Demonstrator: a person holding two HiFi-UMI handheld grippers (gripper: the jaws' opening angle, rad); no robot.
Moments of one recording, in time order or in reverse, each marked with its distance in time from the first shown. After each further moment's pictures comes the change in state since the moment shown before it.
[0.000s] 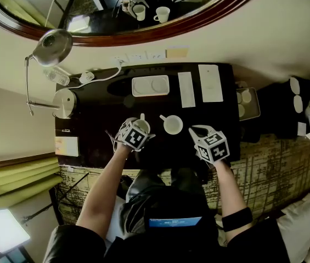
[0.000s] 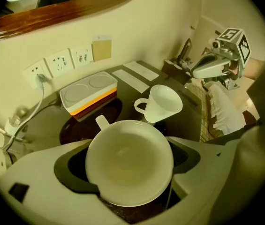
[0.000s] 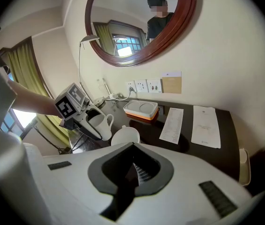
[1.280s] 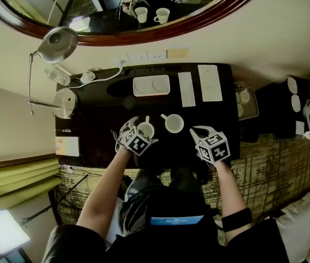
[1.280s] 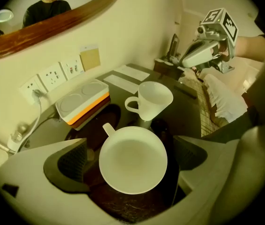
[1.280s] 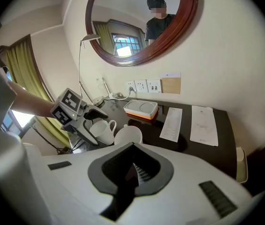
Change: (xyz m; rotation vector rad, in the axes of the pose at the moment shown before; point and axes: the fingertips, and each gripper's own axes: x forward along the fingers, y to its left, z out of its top) left arm 0.006 -0.012 -0.003 0.177 -0.078 0.038; right arm -0.007 0.009 -0.001 0.001 -0.004 -0.021
